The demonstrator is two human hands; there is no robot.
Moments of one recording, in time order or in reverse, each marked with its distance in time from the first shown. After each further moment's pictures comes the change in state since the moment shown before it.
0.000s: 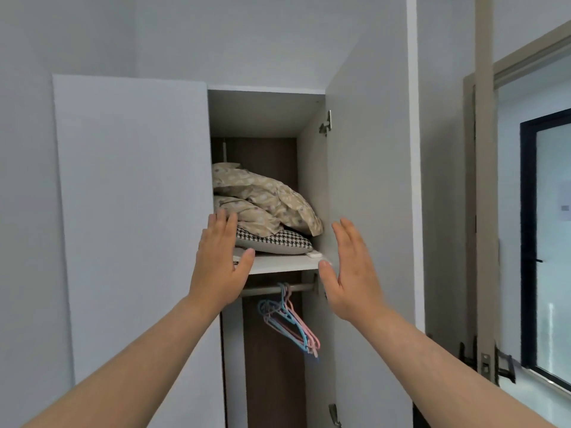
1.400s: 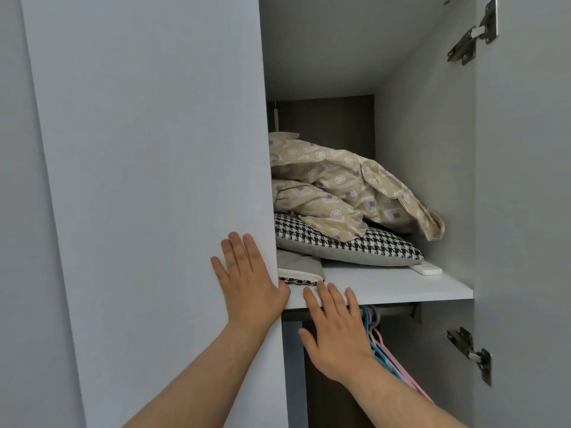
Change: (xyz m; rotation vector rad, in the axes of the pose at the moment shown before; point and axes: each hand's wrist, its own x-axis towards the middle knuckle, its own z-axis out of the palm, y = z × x) left_hand 0.084 -0.237 0.165 0.447 -0.062 -0.310; right_hand 0.082 0.044 0.384 -0.348 -0.440 -0.130
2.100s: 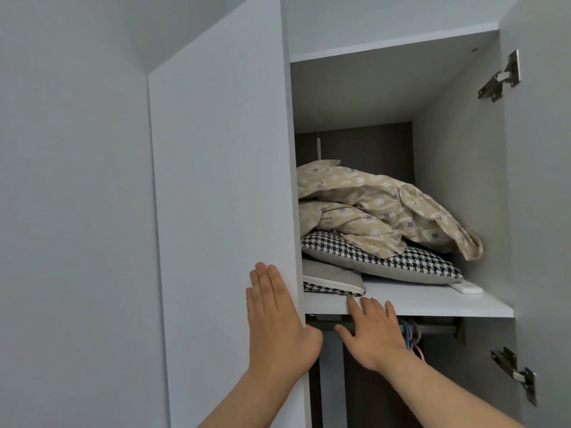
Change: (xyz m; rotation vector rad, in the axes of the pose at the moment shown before) left_hand -0.087 -0.007 -0.120 -0.208 -0.095 -0.050; right_hand 0.001 -0.011 -0.041 0.120 -0.086 0.074
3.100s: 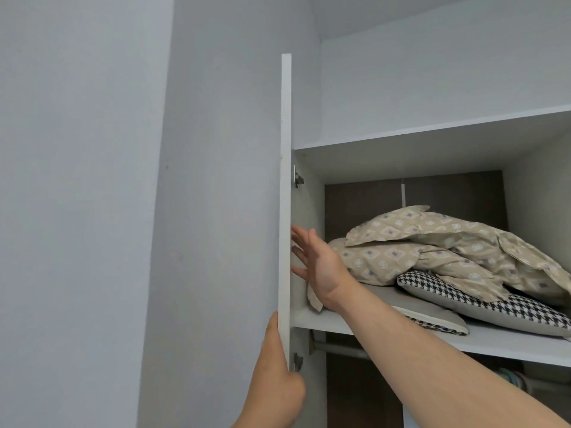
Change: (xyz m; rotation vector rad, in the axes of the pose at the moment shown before) left_hand -0.096 -0.120 -0.229 -0.473 -0.032 -0.271; right_hand -0.015 -0.354 -0.207 1.756 -0.314 -0.341
